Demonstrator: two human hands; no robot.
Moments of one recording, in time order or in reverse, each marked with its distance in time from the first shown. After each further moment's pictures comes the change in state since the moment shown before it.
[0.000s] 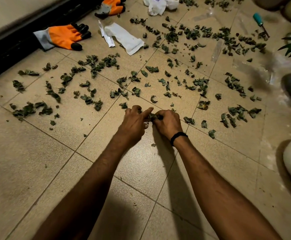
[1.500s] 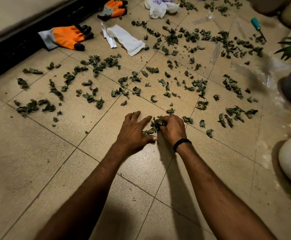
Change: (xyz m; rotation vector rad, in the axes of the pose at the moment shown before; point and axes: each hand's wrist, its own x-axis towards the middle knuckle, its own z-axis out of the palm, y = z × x) left_hand -0.035 0.004 0.007 0.025 -0.051 -0.016; right_hand -0.028 0.012 -0.008 -0.089 0.029 0.026
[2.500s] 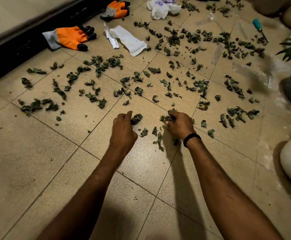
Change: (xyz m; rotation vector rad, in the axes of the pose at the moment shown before) left_hand -0.017 -0.014 -0.008 -0.167 0.282 -0.200; right_hand 0.016 0.014 -0.014 0.093 -0.072 0.123
